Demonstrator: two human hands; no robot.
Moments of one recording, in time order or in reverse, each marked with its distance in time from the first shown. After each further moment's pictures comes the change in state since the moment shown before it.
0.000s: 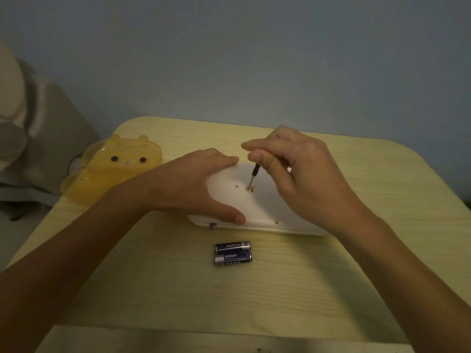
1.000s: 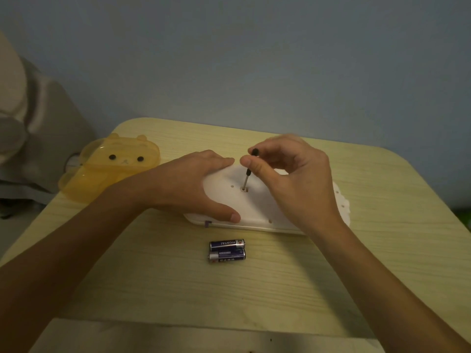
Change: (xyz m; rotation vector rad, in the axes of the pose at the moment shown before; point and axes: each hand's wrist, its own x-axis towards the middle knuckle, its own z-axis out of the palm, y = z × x) left_hand 0.000 0.000 0.002 -0.013 -0.007 -0.012; right_hand -0.013 -0.001 0.016 0.430 0.233 0.256
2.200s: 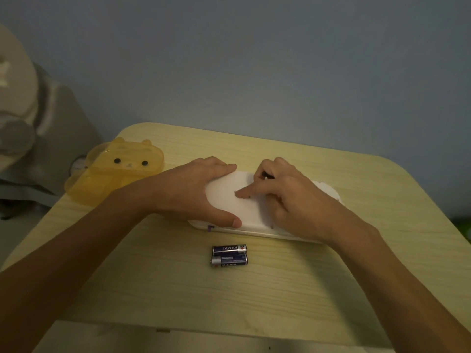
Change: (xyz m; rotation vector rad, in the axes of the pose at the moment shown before) left_hand -0.002 -0.006 0.002 -0.026 0.005 0.014; right_hand 0.006 0.007 -0.020 -0.640 -0.669 -0.172
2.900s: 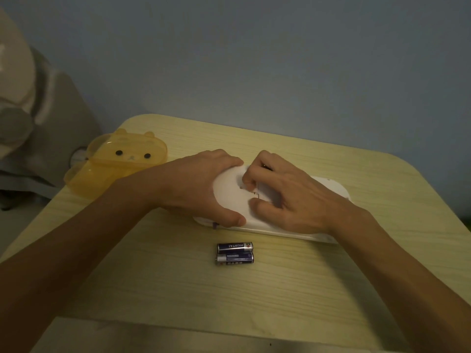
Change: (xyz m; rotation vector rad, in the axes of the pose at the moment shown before) left_hand 0.004 0.003 -0.001 0.049 0.003 0.064; right_hand 0.012 0.011 0.007 0.014 -0.032 -0.119
